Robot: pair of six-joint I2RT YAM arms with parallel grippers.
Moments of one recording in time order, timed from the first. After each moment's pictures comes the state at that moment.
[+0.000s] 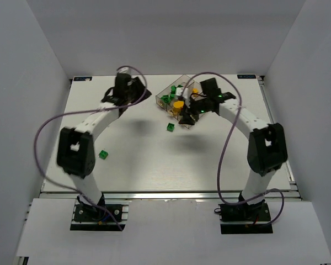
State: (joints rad) left arm -0.33 1.87 1.47 -0.11 0.08 -0.68; right arm 0.39 1.77 1.41 -0.51 -0.86 -0.80
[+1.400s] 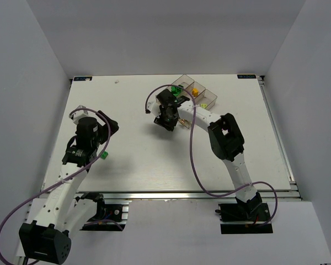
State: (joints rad) left arm -0.18 0.87 0.74 -0.38 -0.21 -0.75; right arm 0.70 2.28 1.90 -0.74 -0.07 -0.58
